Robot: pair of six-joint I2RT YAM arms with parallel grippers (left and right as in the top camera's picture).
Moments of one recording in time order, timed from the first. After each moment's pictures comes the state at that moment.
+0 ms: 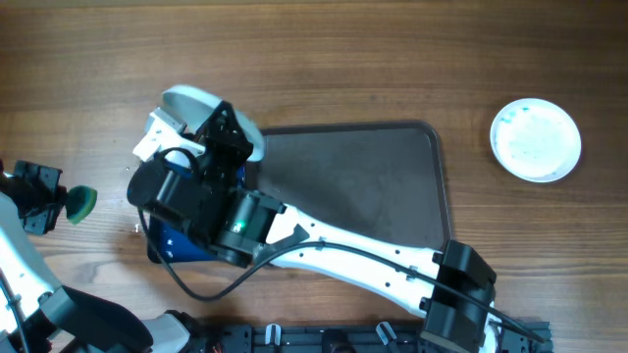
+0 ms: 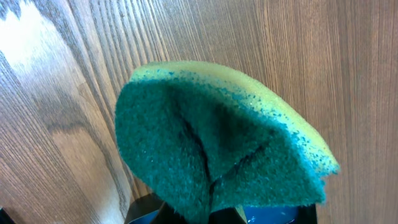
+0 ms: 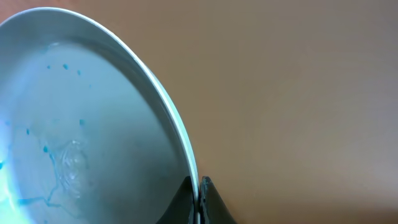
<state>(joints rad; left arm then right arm) 0.78 1.51 1.32 -1.11 0.15 -0.56 1.21 2.00 1.83 -0.38 1.16 -0.48</state>
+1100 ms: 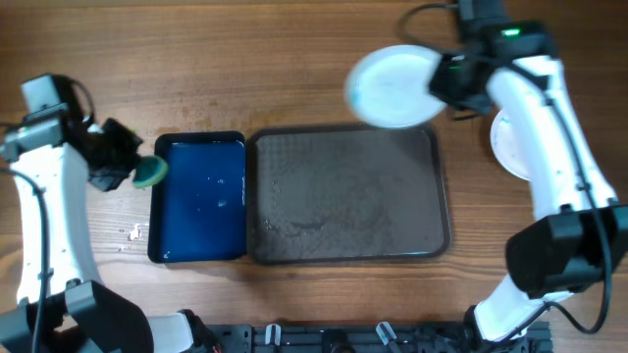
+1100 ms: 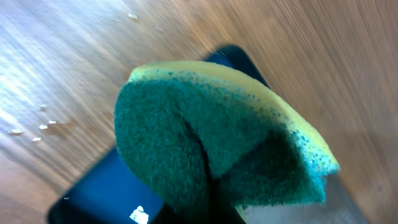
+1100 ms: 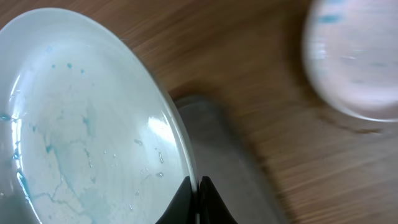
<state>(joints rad) 0.33 1.53 1.32 -1.09 0.16 -0.56 0.08 1.85 1.81 -1.26 0.05 0.61</state>
